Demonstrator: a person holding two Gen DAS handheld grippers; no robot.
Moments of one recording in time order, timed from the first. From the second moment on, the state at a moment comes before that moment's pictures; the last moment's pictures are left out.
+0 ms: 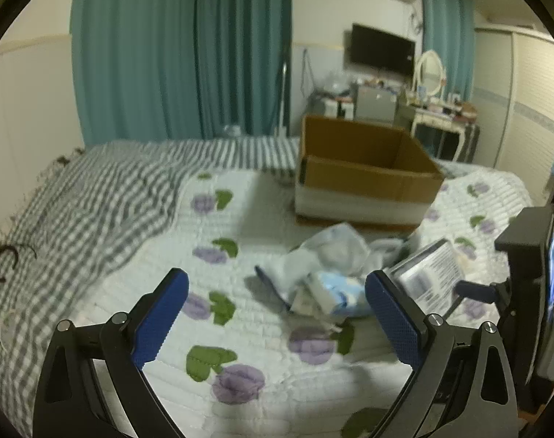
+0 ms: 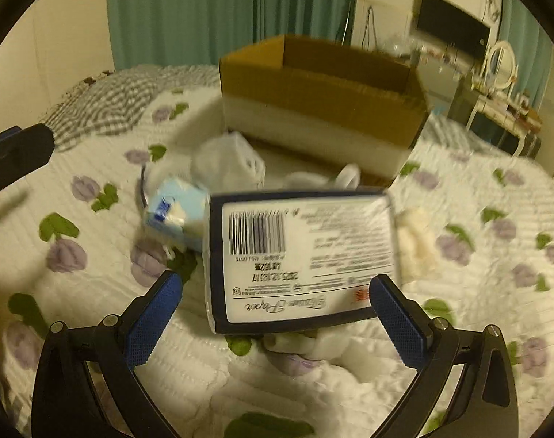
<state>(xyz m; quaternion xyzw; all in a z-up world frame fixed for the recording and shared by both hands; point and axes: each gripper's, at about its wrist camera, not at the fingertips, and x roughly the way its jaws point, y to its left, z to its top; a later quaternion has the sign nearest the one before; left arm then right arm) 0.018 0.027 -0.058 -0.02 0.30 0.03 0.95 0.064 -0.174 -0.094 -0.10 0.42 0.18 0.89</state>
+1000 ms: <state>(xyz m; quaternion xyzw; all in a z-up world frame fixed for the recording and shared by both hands) 0.080 -0.005 -0.059 0.01 0.35 -0.03 0.94 0.075 -0.227 -0.003 -0.08 0.29 0.10 0.95</state>
